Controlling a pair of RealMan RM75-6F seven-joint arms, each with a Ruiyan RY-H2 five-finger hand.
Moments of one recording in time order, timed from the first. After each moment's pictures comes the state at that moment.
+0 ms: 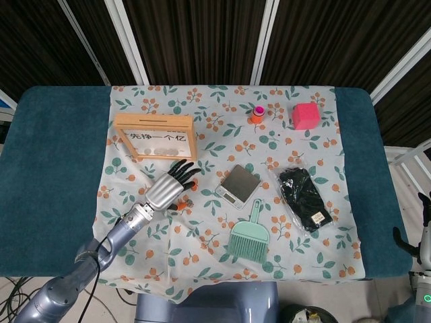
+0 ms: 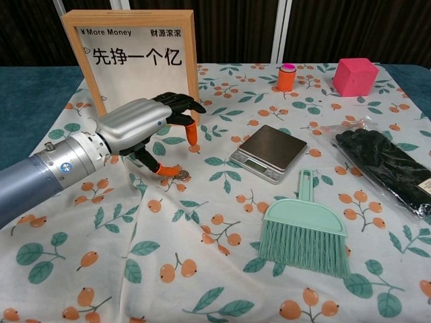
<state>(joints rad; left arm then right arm) -0.81 -2.11 0.05 -0.32 1.67 1.26 -0.48 0.02 -1.13 0.22 -1.78 -1.11 1.50 -0.10</state>
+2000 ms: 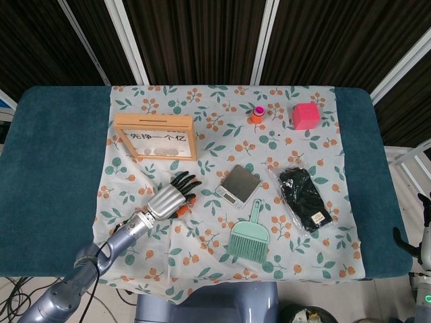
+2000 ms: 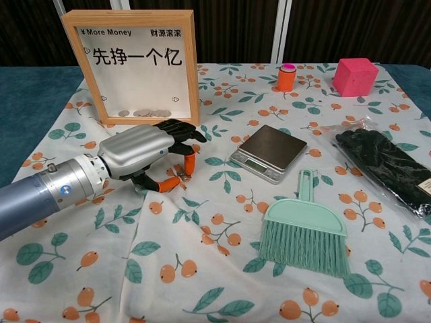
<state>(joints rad) -0.78 -2.15 0.12 -0.26 1.71 1.23 -0.48 0.02 -1.12 0.23 -1.79 -1.10 1.49 -0.08</state>
